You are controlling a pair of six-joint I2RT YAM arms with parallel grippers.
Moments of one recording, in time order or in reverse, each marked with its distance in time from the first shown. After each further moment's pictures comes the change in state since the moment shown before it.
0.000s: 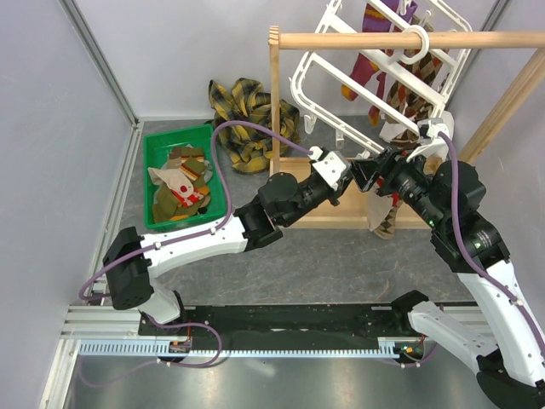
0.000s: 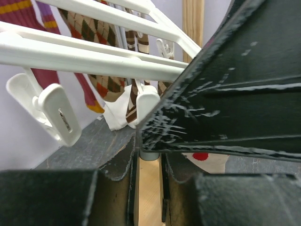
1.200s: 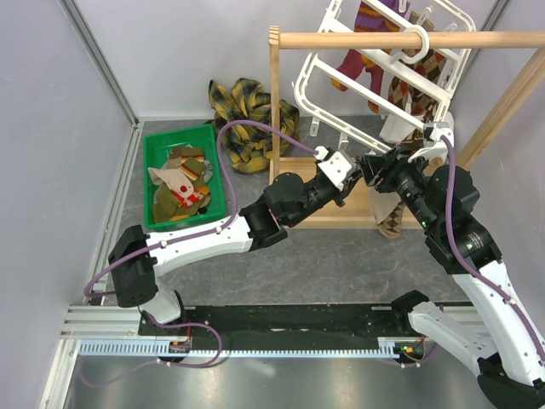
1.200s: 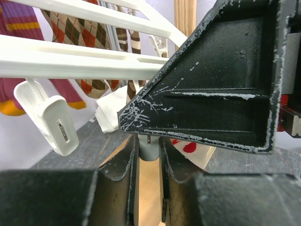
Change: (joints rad) left arm -0.017 0.039 0.038 -0.002 0.003 -0.016; right arm 0.003 -0.023 -0.087 0.106 0.133 0.017
